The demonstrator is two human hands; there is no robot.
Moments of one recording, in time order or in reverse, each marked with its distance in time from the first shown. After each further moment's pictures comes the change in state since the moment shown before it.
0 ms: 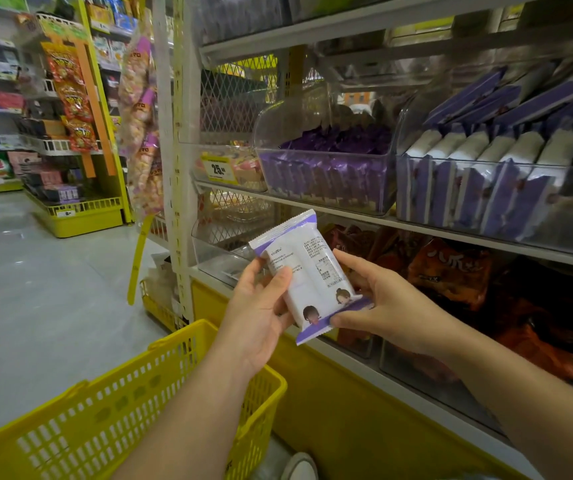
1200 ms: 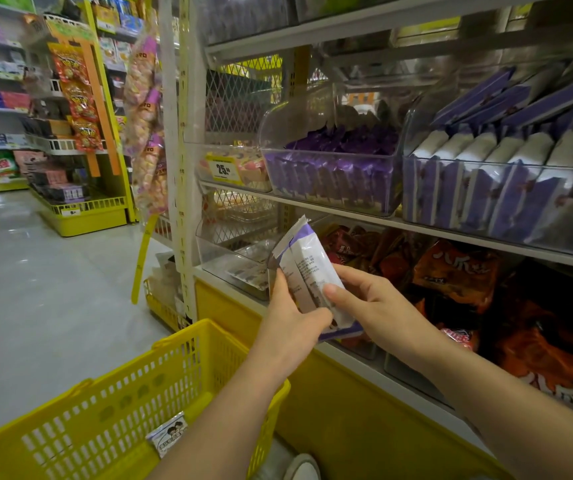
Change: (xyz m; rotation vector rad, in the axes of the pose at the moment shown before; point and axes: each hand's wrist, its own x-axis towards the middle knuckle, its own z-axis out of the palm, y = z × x) left_hand -0.013 -0.015 0.013 0.696 -0.036 0.030; right_hand 0.005 -0.002 0.026 0.331 0.070 -0.025
